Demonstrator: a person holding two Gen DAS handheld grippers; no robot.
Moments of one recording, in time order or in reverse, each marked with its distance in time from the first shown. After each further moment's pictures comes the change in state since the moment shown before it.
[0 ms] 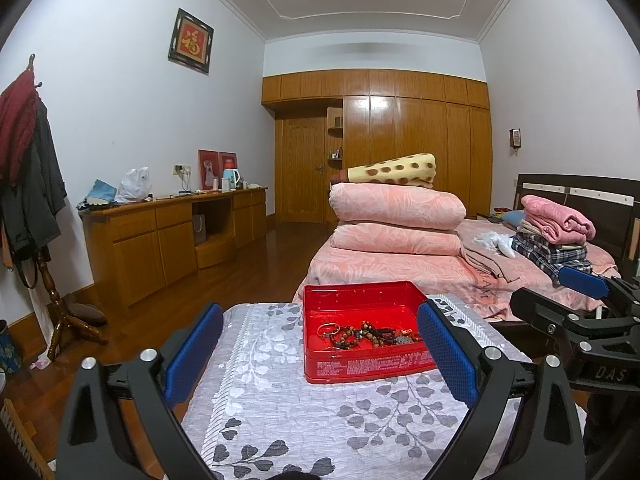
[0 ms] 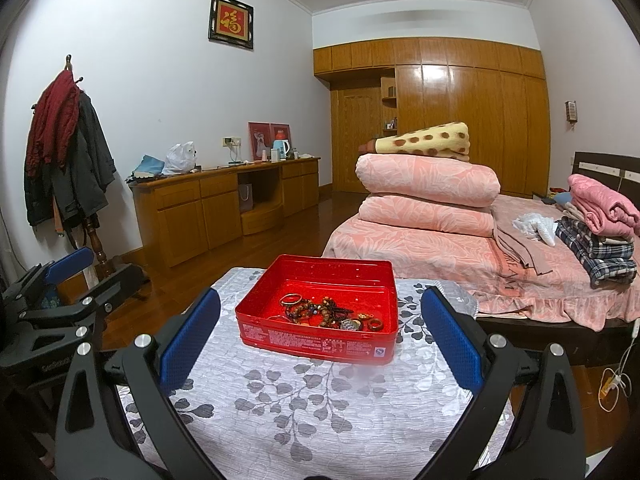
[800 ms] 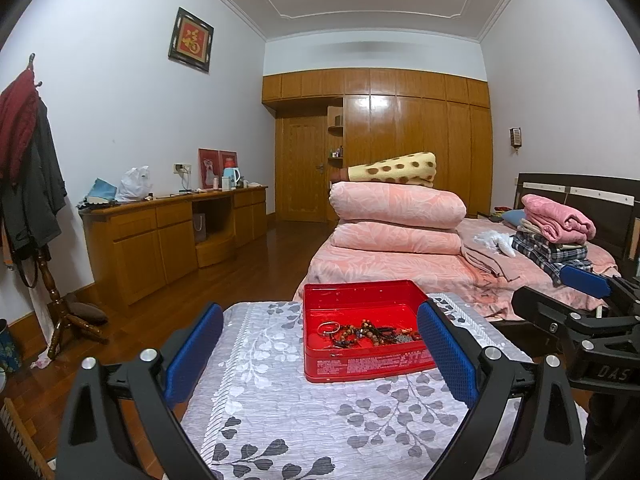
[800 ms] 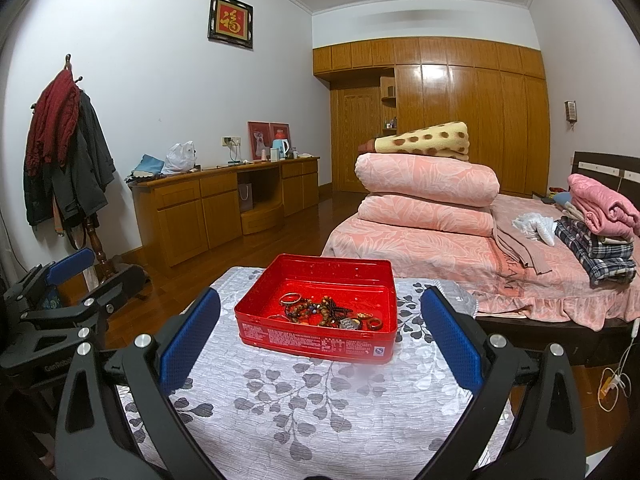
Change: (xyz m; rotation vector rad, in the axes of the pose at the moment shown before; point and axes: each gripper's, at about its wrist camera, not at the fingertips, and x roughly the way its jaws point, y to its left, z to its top) left arm 0.000 -0.002 -0.004 -0.002 0.004 -0.001; right arm -0.002 0.000 0.001 -0.001 -0.001 0.000
